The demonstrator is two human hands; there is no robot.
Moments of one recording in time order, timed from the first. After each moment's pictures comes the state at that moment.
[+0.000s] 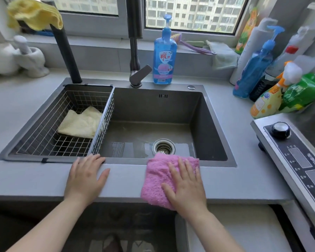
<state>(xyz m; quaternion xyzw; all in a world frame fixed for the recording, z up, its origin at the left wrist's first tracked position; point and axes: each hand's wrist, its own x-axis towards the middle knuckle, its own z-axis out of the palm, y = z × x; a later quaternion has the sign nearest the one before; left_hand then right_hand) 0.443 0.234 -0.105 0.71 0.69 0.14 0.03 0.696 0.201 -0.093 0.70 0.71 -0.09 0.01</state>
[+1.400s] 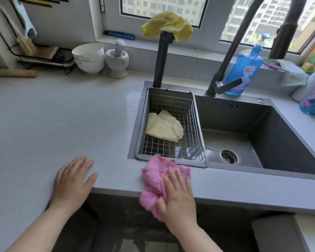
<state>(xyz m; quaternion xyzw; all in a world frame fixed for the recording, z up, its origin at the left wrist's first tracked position) 0.080 0.215 -0.102 0.64 0.74 0.19 0.09 0.326 0.190 -0.091 0.68 0.73 -0.09 -0.04</state>
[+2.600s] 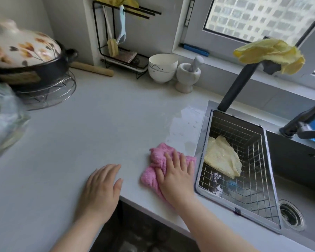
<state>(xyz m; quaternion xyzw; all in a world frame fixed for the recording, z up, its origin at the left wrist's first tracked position) 0.012 0.212 -0.111 0.59 0.77 0.25 0.00 0.173 0.304 -0.079 0.55 0.83 -0.10 -0.01</state>
